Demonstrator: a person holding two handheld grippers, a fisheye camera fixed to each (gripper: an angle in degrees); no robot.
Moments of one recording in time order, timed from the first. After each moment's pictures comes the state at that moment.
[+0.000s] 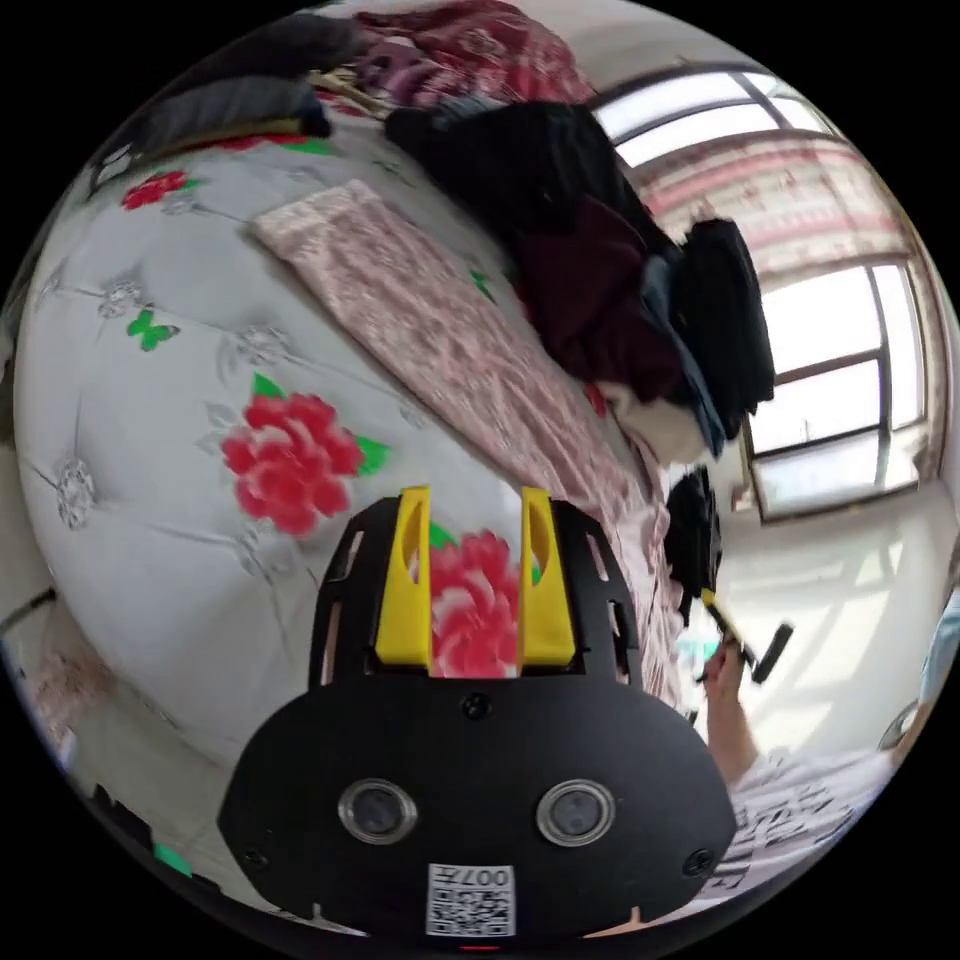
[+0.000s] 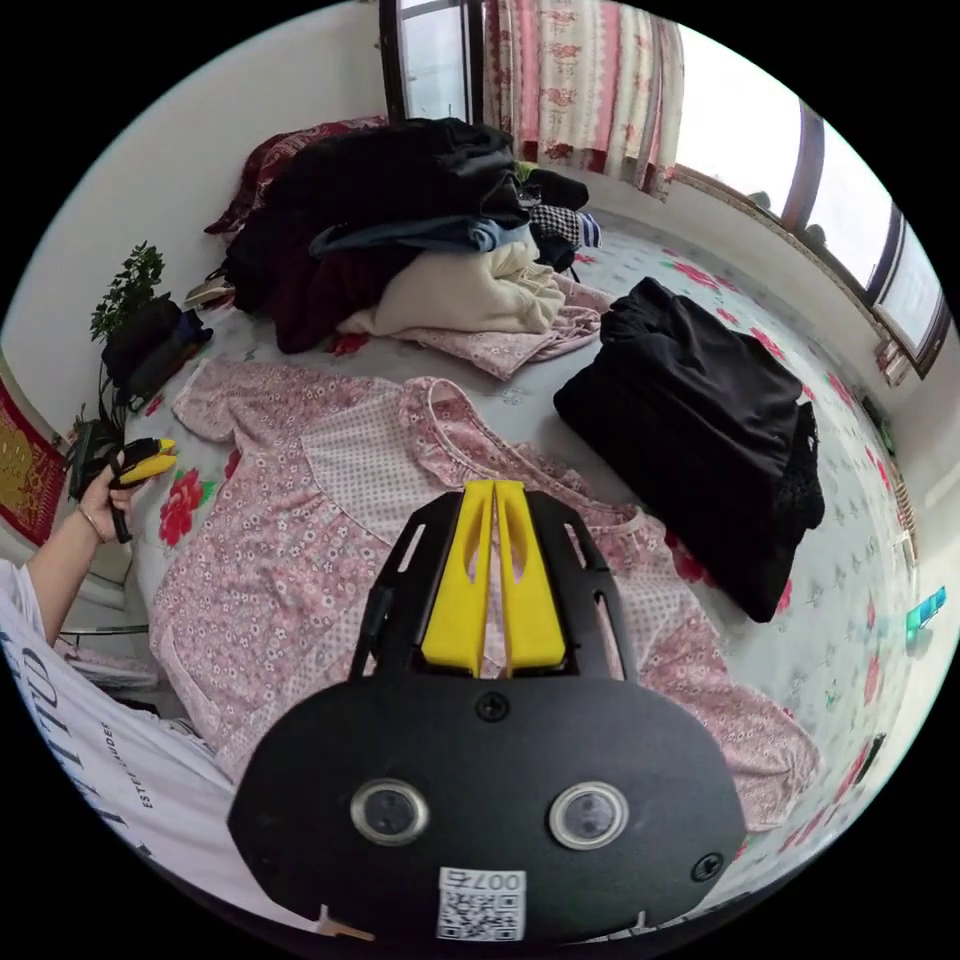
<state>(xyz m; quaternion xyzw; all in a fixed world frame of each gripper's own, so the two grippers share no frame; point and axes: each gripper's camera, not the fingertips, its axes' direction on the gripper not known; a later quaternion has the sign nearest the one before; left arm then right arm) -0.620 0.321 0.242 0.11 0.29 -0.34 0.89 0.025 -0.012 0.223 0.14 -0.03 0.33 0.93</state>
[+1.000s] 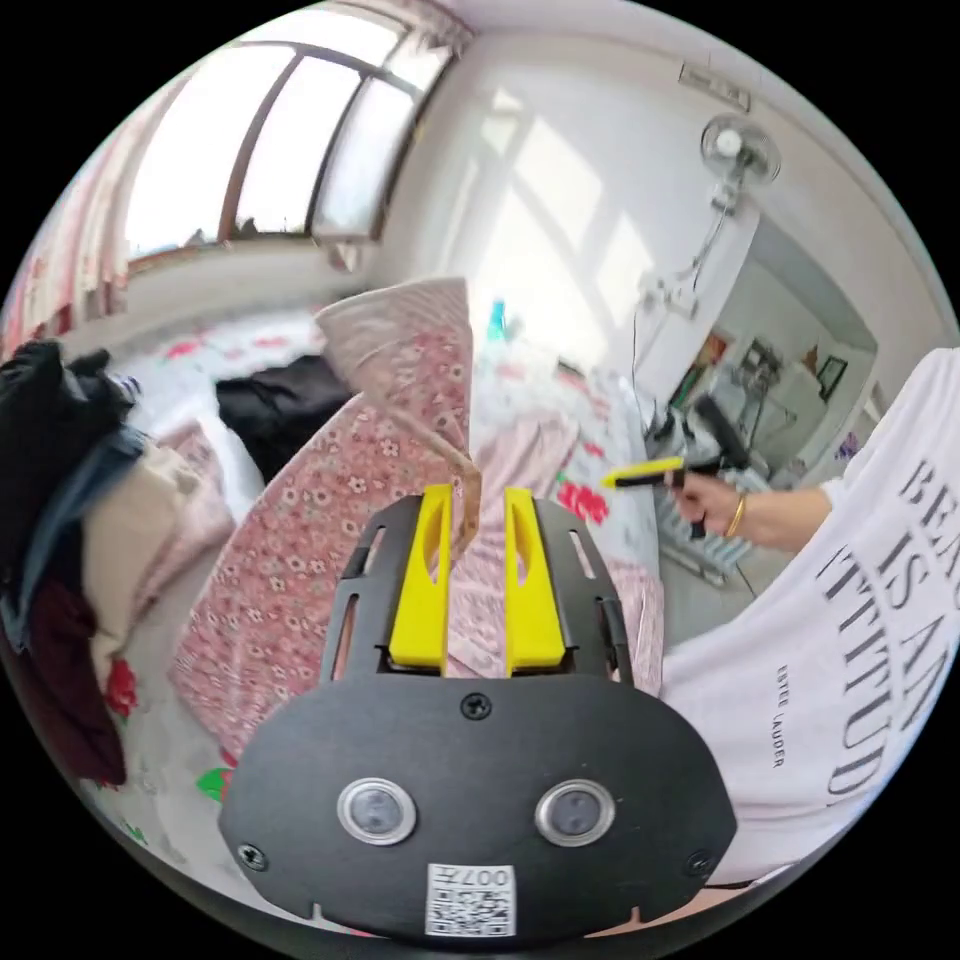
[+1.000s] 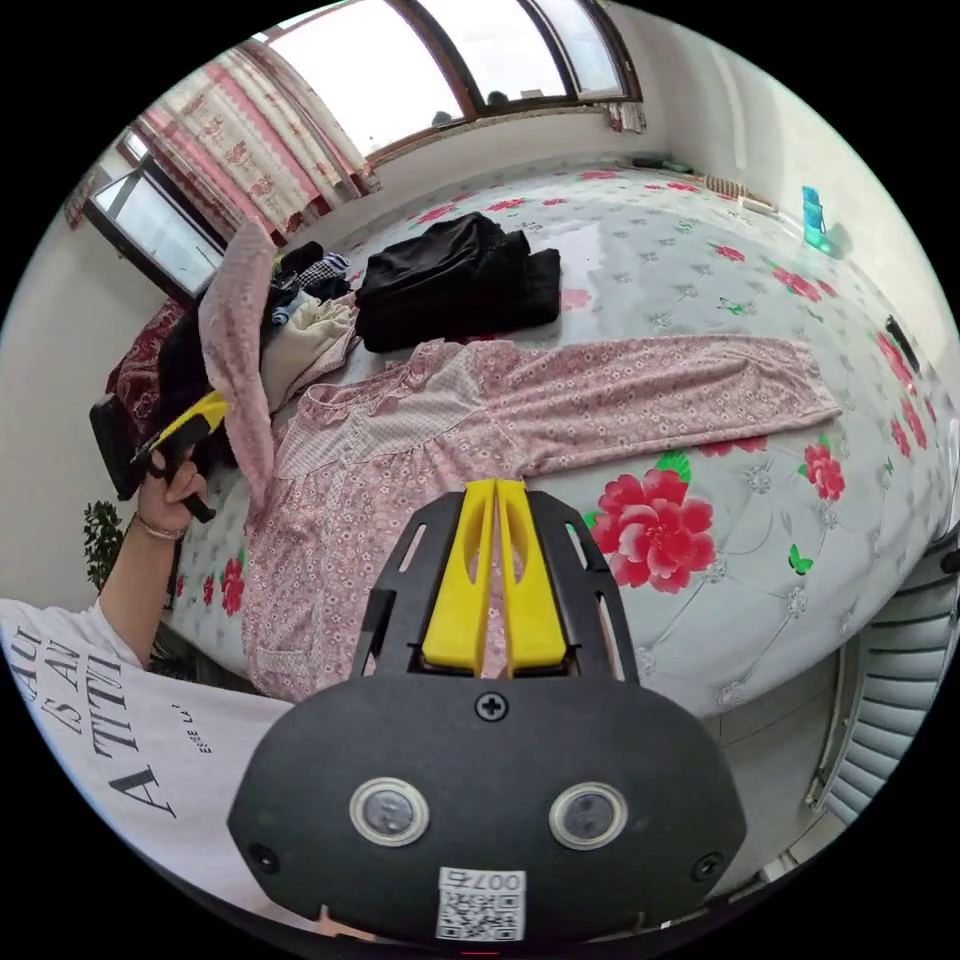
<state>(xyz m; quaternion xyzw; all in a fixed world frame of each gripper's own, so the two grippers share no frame) -0.036 0.324 0.061 0.12 0.40 0.46 0.78 0.033 0.242 0.108 0.14 -0.07 0.65 0.75</state>
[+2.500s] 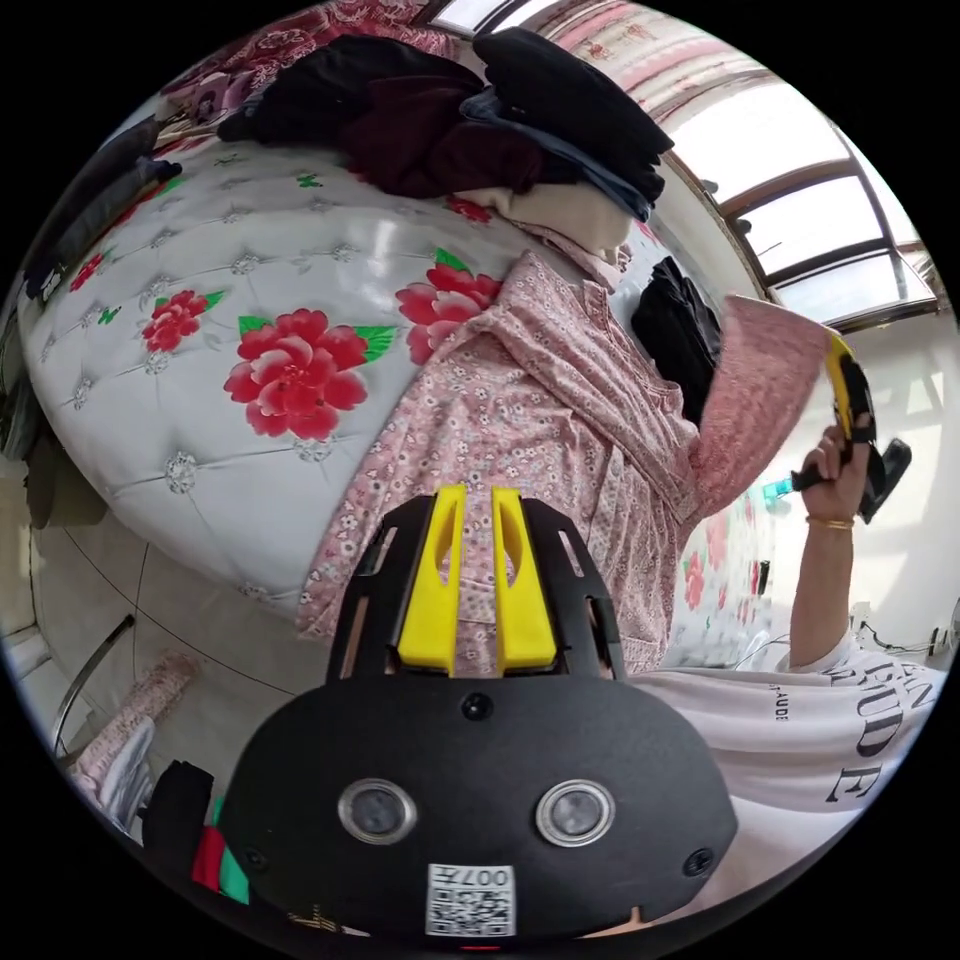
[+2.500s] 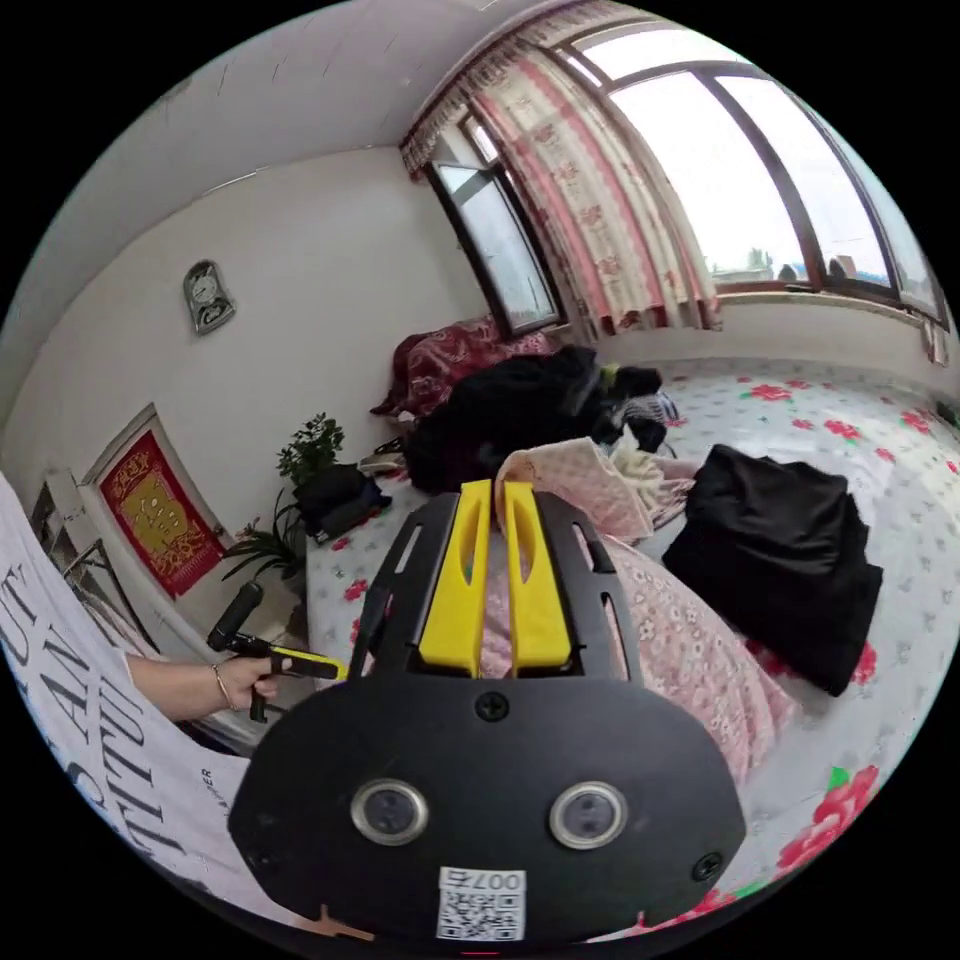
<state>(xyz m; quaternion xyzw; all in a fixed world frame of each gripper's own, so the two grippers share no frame) -0.190 0.434 0.155 -0.02 0.25 -0.13 0.96 0.087 0.096 0.037 0.45 -0.16 0.30 0.82</state>
